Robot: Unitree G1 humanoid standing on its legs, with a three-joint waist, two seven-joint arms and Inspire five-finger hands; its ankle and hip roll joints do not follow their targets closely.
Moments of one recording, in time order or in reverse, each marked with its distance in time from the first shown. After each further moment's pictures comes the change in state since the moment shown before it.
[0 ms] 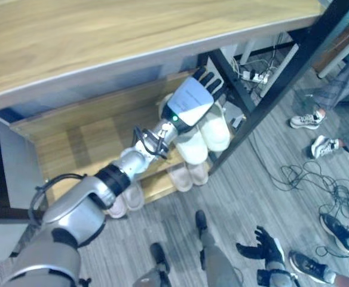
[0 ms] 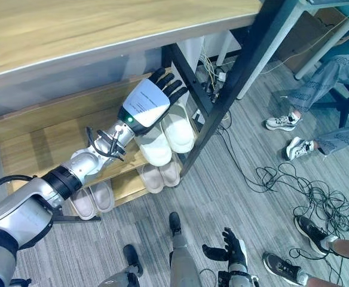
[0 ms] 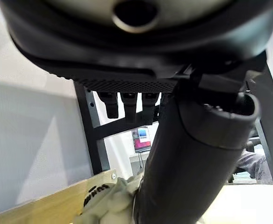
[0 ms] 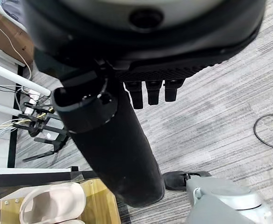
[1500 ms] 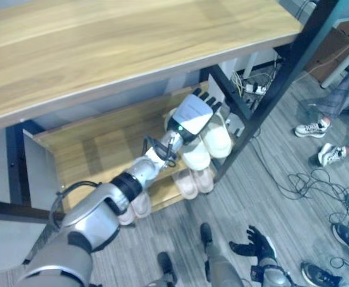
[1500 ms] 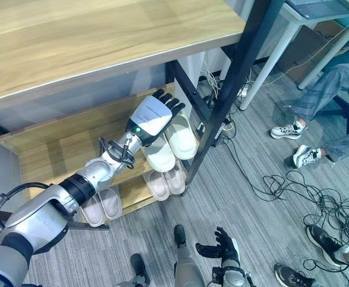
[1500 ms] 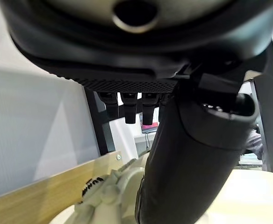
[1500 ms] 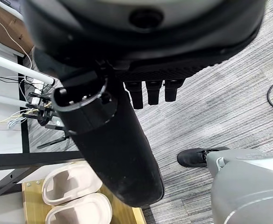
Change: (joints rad) left arm 0.044 -0.131 0.025 0.114 0.001 0.022 -0.108; right arm -0.034 0.037 0.013 0.048 0.036 0.025 0.037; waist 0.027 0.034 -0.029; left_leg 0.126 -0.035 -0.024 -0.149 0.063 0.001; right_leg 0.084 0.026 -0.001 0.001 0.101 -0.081
